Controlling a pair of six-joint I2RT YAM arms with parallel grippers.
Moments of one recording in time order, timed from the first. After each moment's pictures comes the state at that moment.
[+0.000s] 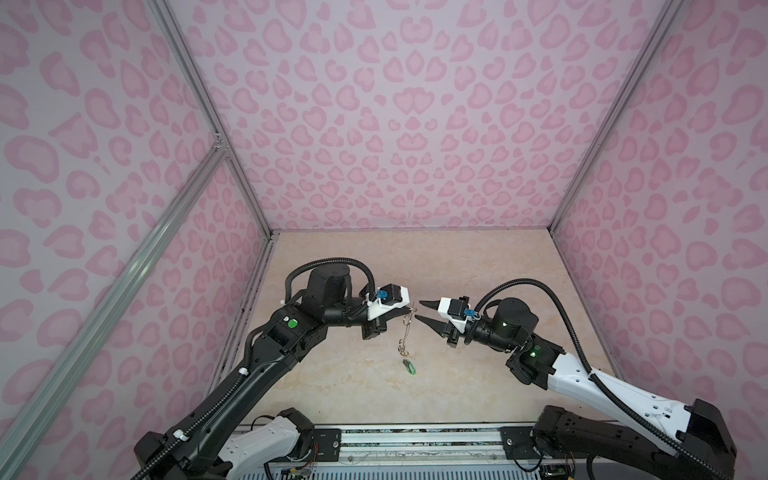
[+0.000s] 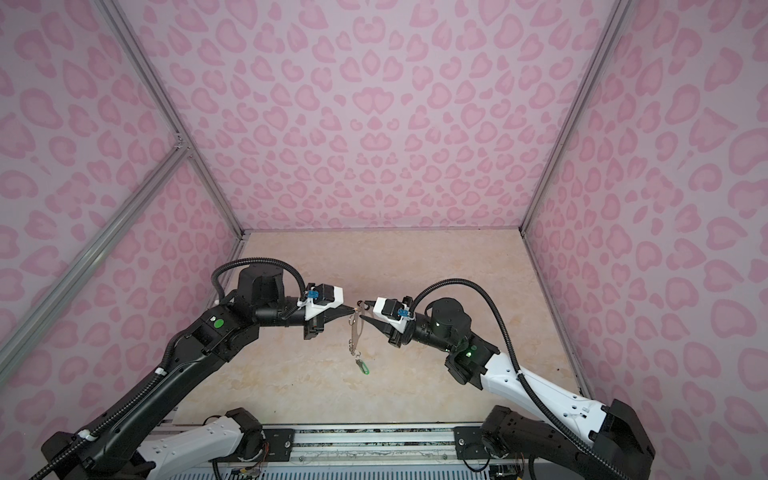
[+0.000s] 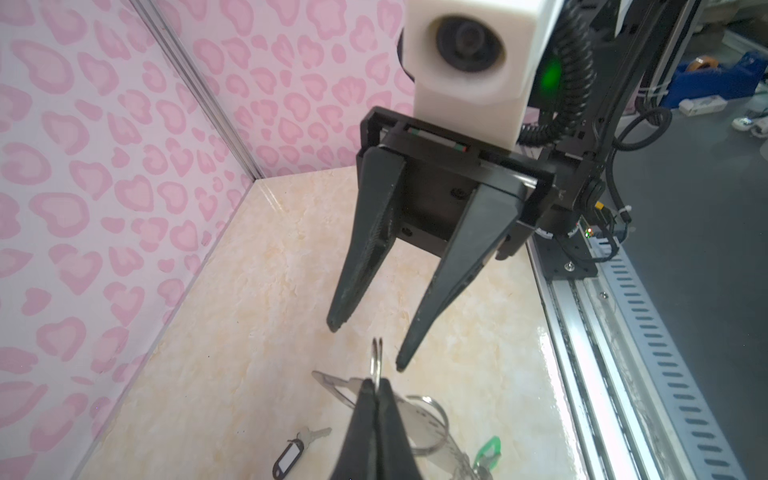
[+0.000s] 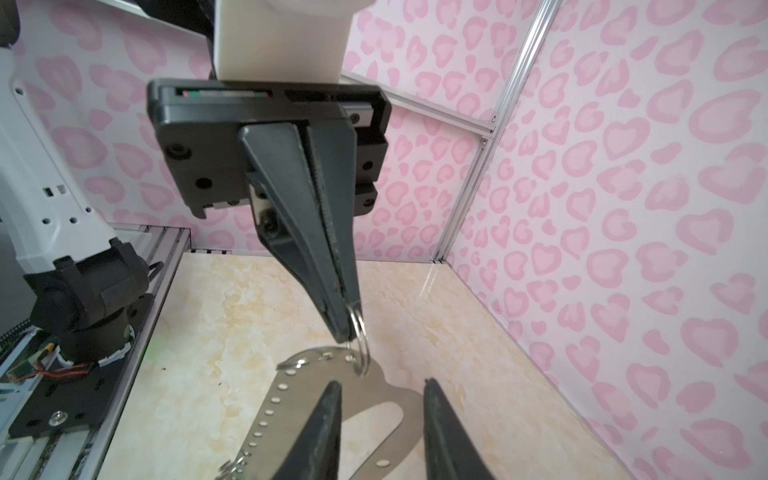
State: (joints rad) left arm -0.63 1.08 1.14 -0.59 0.64 0.63; right arm 0.81 1.02 0.68 0.31 -0.38 -0.30
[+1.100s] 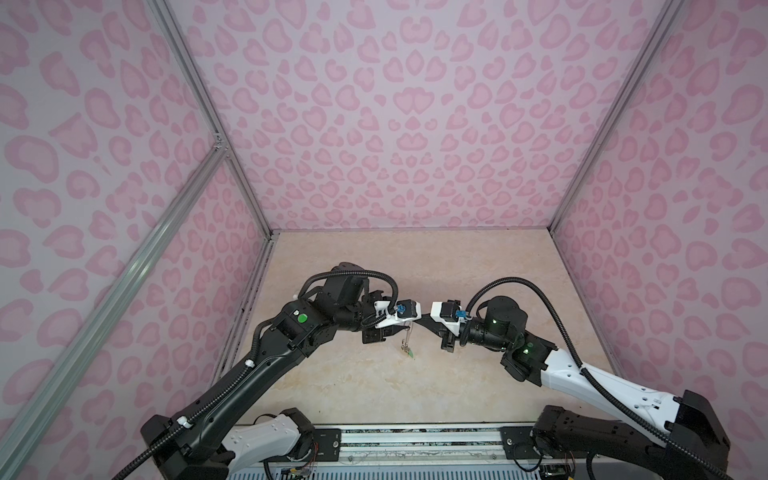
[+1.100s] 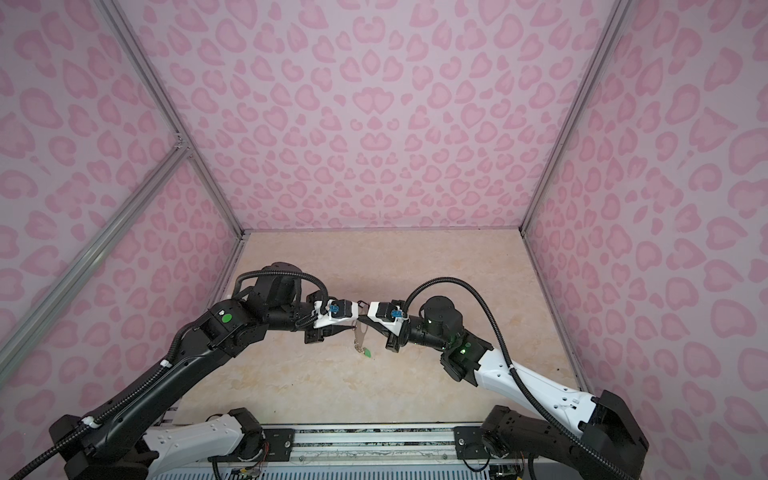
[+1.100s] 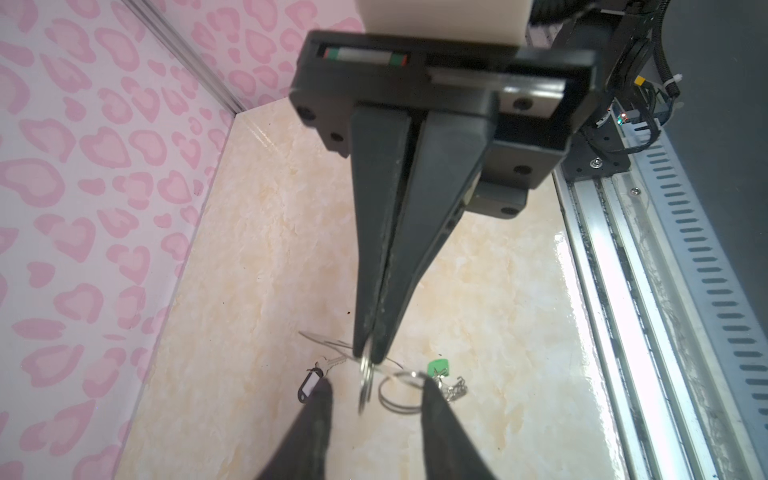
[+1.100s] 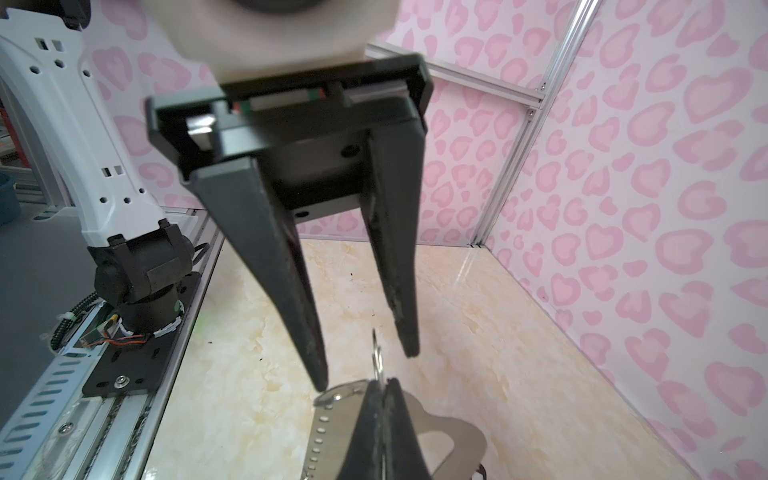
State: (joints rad) left arm -0.66 1.10 1.16 -0.74 0.47 0.74; right arm 0.81 1.08 0.66 0.34 -0.48 -0.26
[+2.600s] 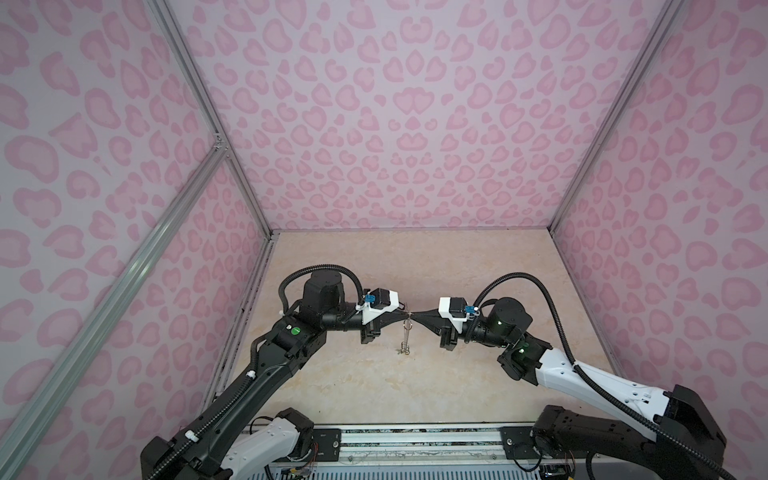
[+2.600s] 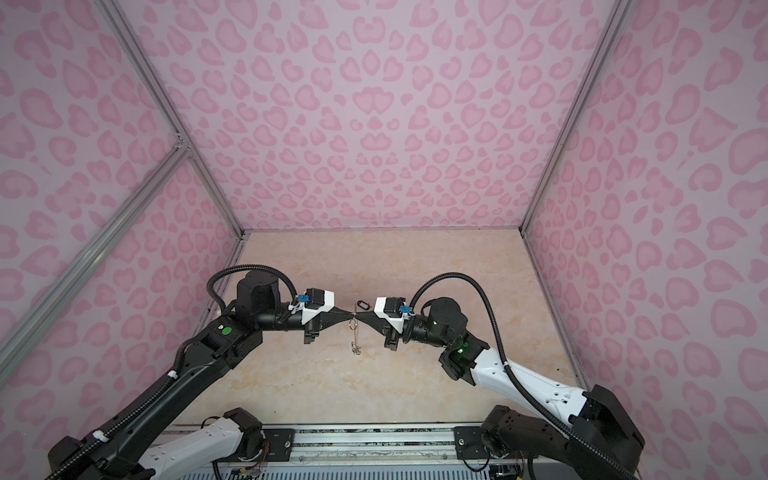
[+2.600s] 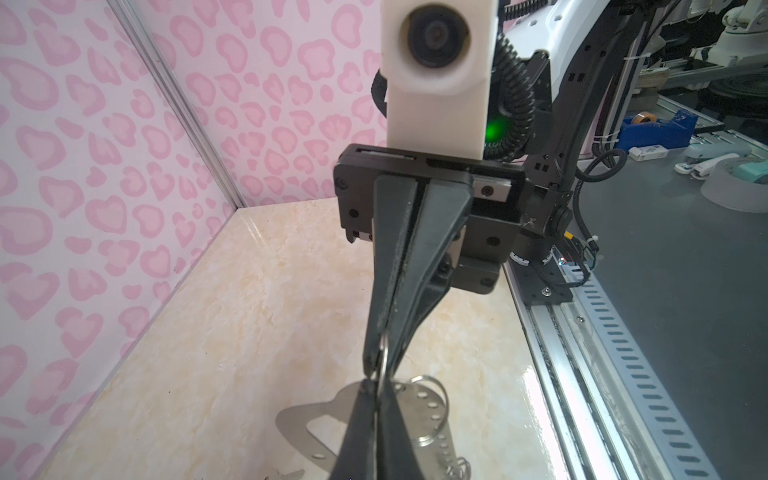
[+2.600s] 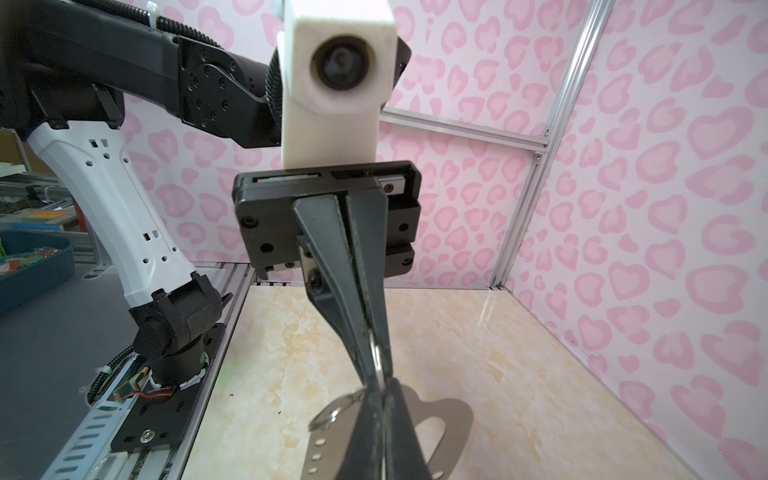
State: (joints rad) left arm -0.53 1.01 0.93 -0.30 0.86 0.53; right arm 0.78 1.11 0.64 0.52 -0.57 -0.14
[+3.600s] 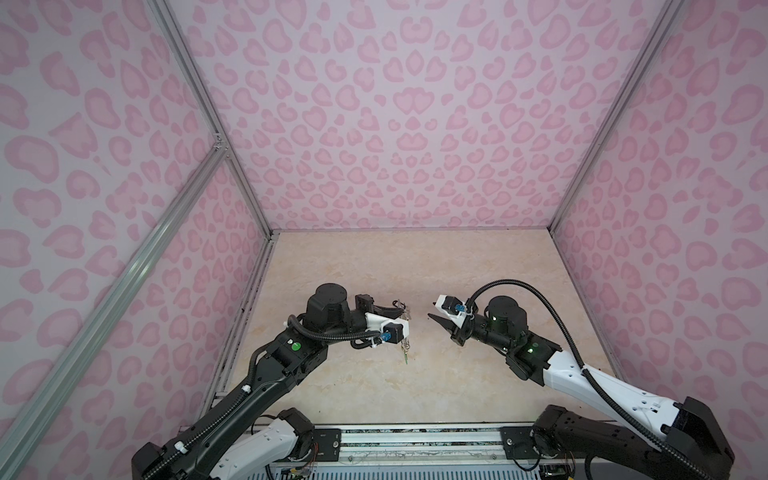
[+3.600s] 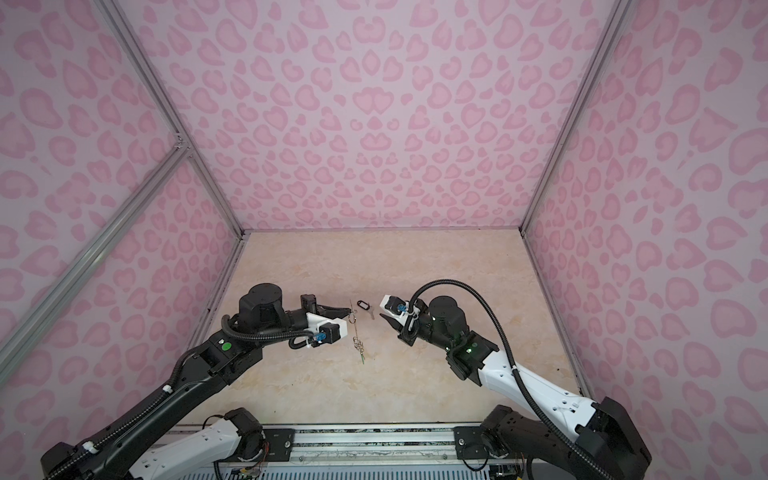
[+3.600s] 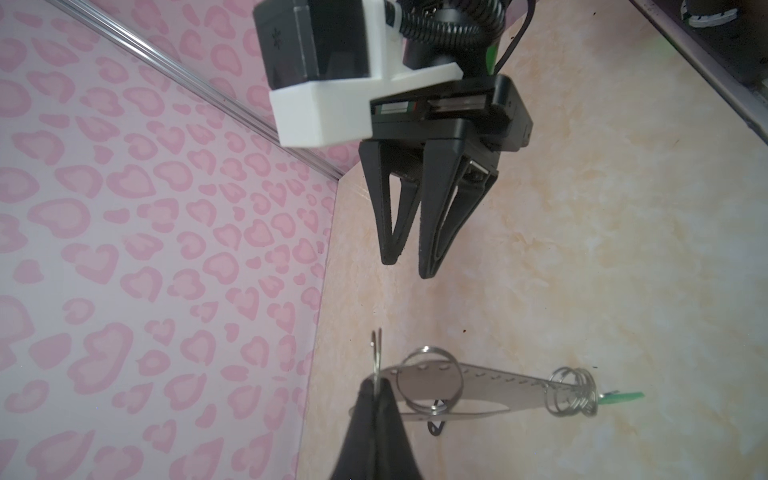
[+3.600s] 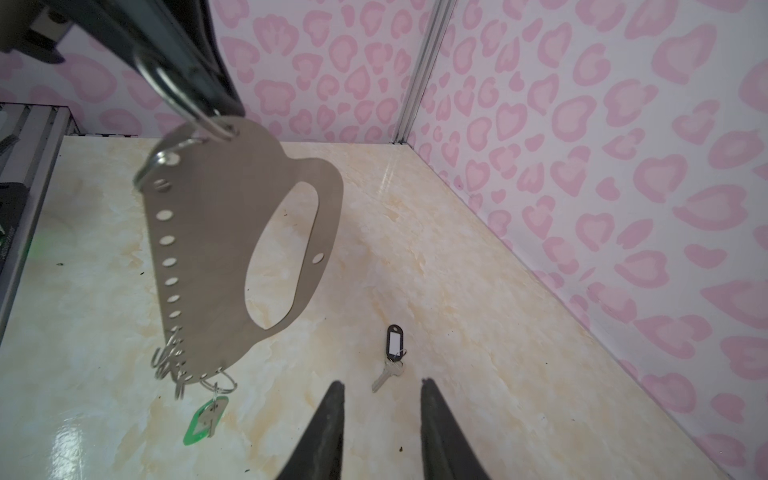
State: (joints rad) left arm -0.64 0.94 0.84 -0.25 0.43 1.07; right arm 0.70 1.08 0.62 0.17 -0.26 -0.36
